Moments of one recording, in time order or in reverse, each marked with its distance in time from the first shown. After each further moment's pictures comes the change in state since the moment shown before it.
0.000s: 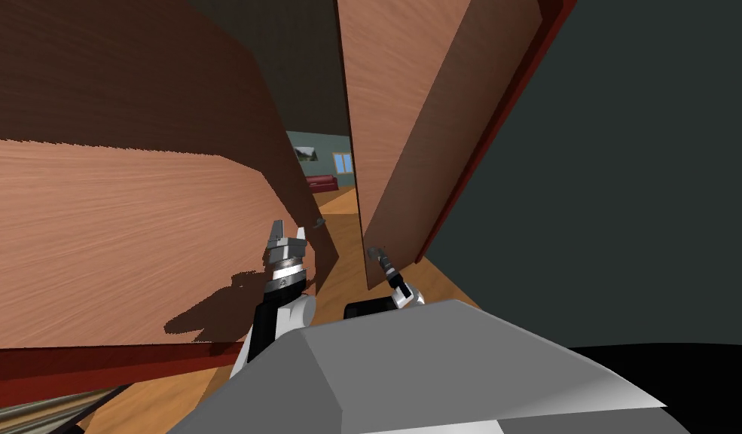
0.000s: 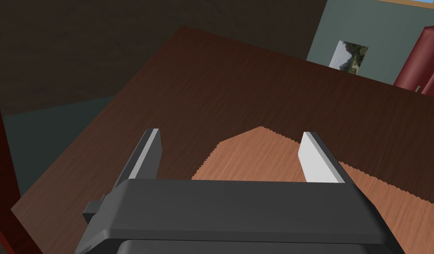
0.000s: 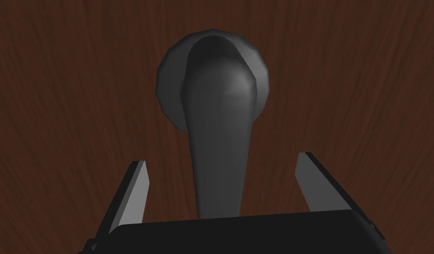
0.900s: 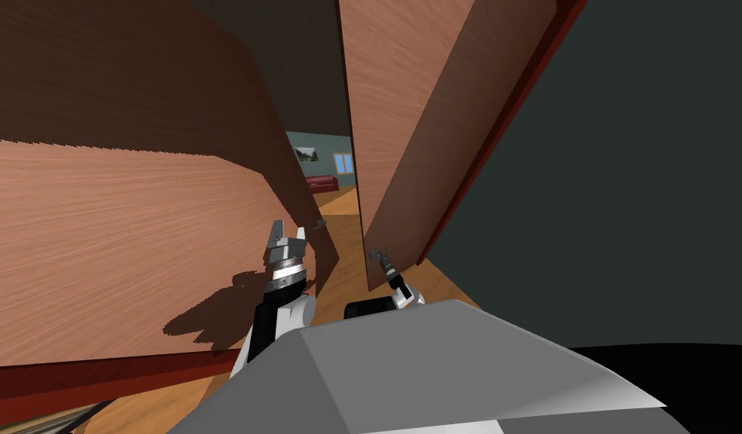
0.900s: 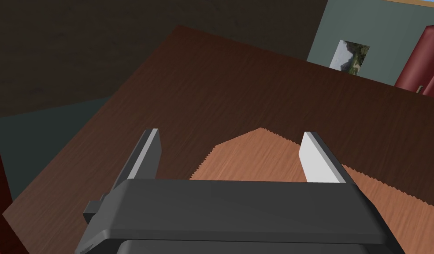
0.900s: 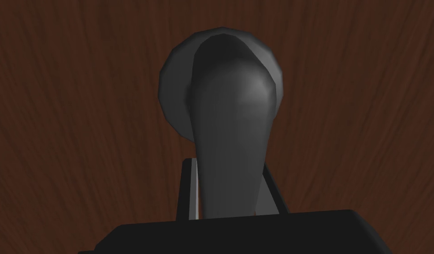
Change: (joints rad) arm 0.004 -0.002 0.008 0.010 -0.030 -0.004 0.024
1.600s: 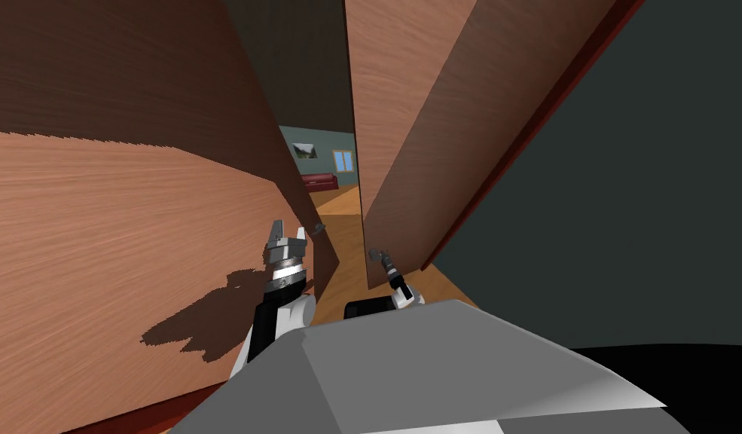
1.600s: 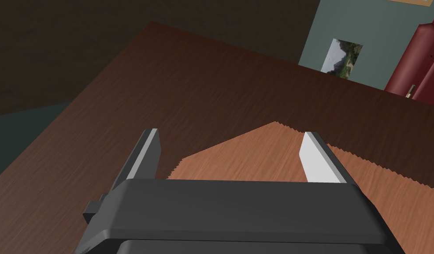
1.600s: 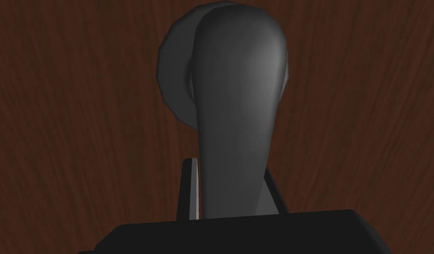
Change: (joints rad) arm 0.012 -0.006 0.021 -0.019 -0.116 -0.019 0.097
